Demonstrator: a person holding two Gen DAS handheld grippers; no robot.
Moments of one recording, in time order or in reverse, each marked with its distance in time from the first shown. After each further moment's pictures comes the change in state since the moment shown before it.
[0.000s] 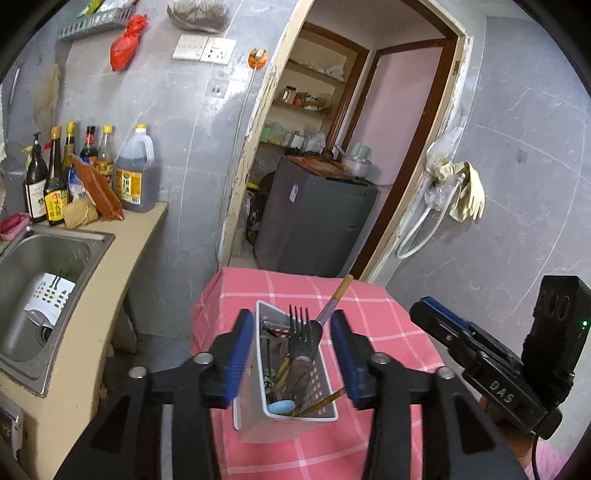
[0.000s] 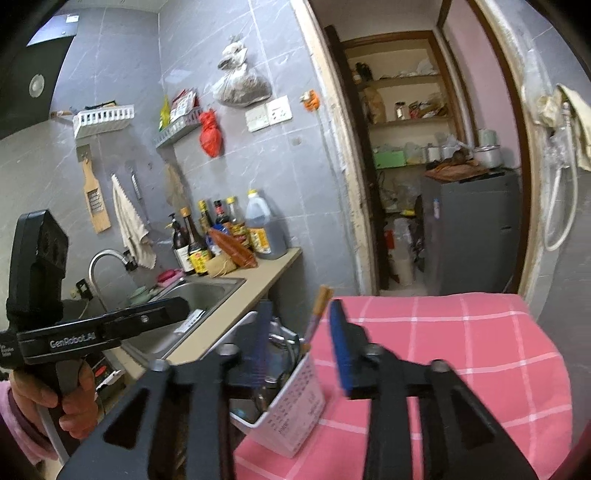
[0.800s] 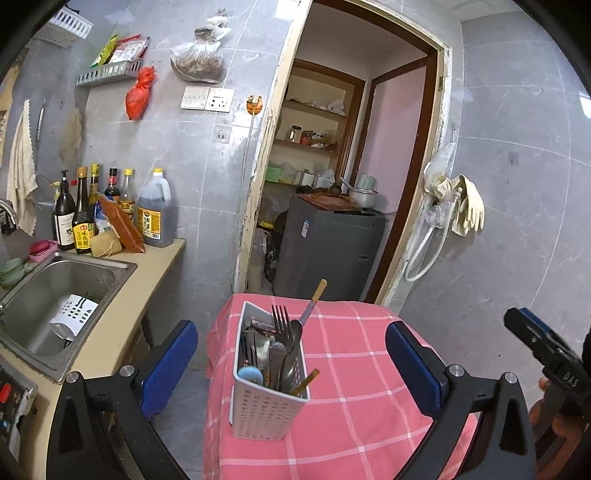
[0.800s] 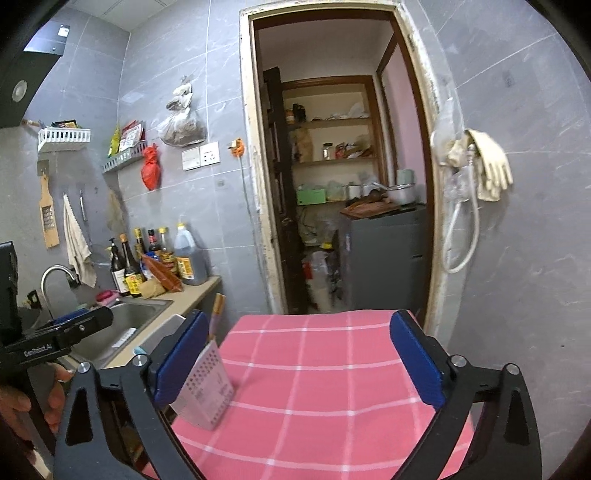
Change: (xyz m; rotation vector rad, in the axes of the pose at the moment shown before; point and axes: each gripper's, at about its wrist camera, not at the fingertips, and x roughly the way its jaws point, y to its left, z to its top) left arm -0.050 -0.051 -0.043 0.052 -0.166 0.101; right arm -0.139 -0.040 0.004 -0.023 -0.132 -0.317
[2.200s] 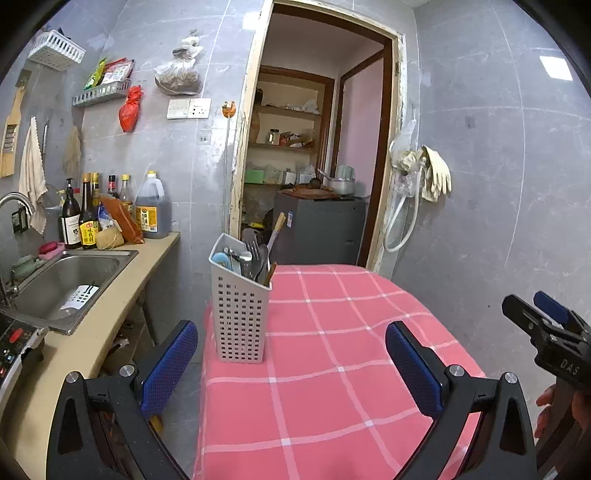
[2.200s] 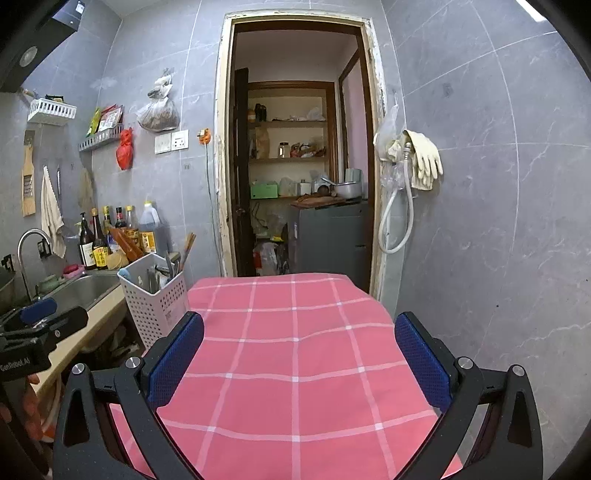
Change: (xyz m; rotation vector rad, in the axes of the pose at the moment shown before) left arm -0.076 -0.037 -0.103 0.111 -0.019 -0.016; right arm -0.111 -0.006 -0.089 -0.025 -0.007 -0.203
